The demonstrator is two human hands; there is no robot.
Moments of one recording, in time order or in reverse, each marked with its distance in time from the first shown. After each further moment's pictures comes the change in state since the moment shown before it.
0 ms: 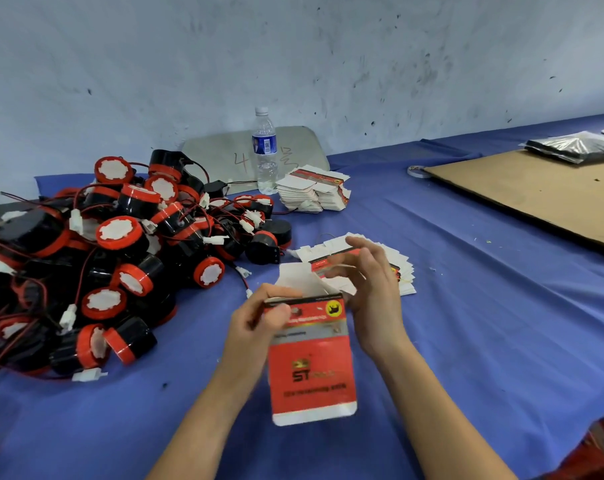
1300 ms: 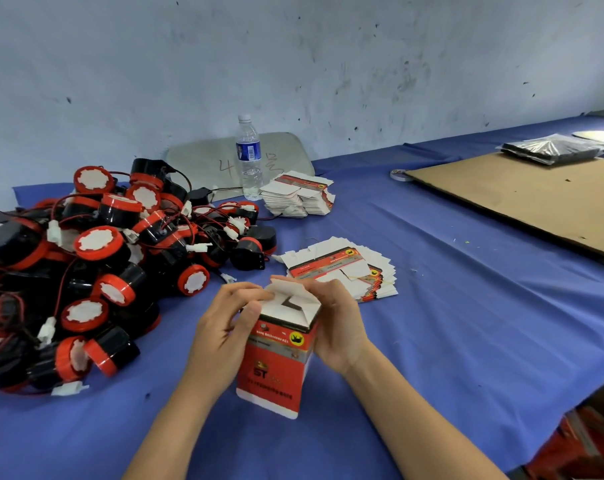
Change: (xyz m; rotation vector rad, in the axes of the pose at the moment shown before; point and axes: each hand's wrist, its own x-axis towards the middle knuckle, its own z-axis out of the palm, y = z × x) left_hand 0.009 -0.008 -0.021 0.506 0.009 0.298; right_hand -0.009 0.012 0.009 0.296 -0.314 0.462
